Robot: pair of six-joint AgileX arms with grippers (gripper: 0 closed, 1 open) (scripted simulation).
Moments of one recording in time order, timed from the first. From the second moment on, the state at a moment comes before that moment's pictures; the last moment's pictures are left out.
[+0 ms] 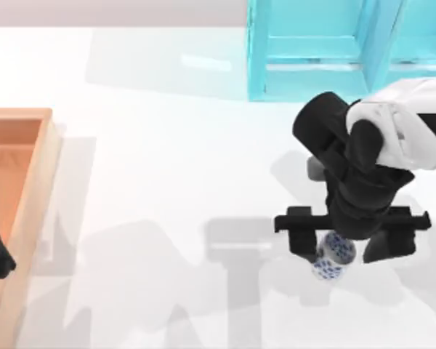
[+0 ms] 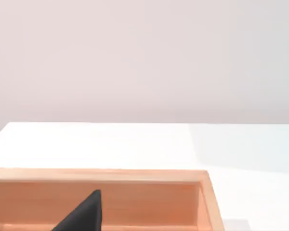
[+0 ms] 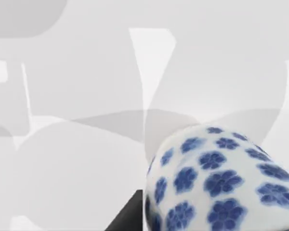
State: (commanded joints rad) left arm 0.00 0.00 0.00 0.00 0.00 0.00; right arm 0.59 1.88 1.18 -0.87 0.00 0.61
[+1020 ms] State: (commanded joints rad) left arm 0.00 0.00 0.00 0.00 0.00 0.00; right arm 0.59 1.88 1.18 -0.87 0.00 0.61
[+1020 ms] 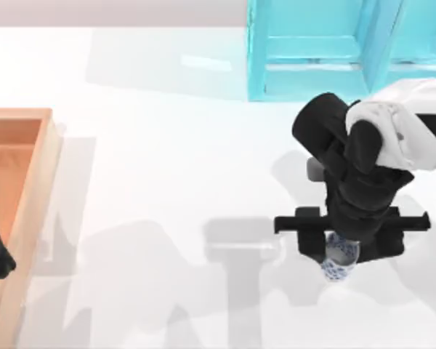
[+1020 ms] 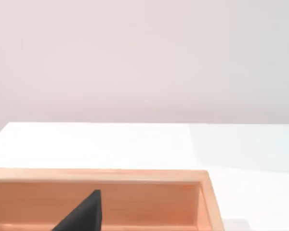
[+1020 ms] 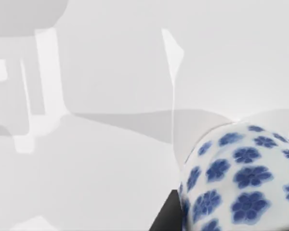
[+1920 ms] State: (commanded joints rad) left arm 0.00 0.00 0.00 0.00 0.00 0.00; right arm -0.27 1.68 1.19 -1.11 0.01 -0.25
